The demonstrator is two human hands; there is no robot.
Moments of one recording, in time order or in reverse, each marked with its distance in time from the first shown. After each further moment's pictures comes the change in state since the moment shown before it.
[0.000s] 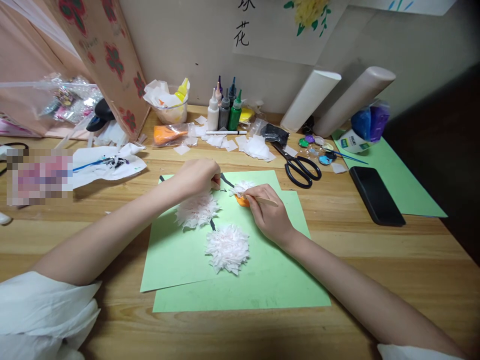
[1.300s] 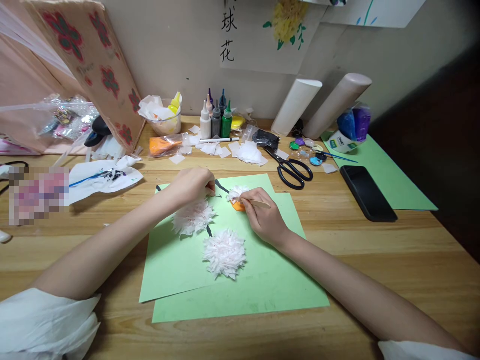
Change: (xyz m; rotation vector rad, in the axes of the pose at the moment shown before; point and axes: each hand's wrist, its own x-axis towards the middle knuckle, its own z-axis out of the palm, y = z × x) left_hand 0.000 0.001 -0.002 -0.007 -0.005 -0.015; right_hand 0.002 0.000 -0.001 0.022 0.017 0.025
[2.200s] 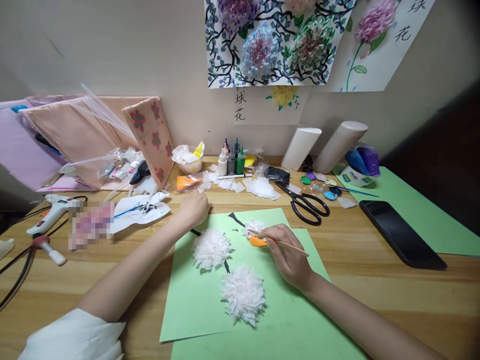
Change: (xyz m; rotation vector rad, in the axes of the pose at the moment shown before) left_hand -0.008 -0.027 -0.016 0.275 0.074 -0.309; right_hand -0.003 0.001 -0.008 0.140 0.126 -0.016
